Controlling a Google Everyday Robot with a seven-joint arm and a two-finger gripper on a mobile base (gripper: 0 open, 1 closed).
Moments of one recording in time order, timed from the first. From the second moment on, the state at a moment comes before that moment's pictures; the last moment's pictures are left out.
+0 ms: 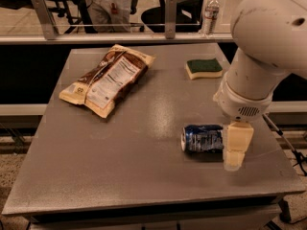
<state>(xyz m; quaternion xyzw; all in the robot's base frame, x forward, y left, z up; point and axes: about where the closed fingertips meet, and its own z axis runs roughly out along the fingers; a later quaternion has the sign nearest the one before) 0.443 -0.171 0.854 -0.68 0.73 -0.03 0.06</state>
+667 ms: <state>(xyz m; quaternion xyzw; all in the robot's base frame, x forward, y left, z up) 0.442 -0.169 0.849 -0.67 0.74 -0.03 0.04</state>
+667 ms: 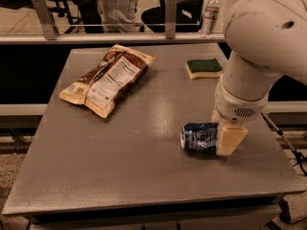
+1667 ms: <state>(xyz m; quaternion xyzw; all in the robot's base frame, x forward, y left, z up) 0.487 -0.155 0.882 -0.64 0.76 -0.02 0.06</state>
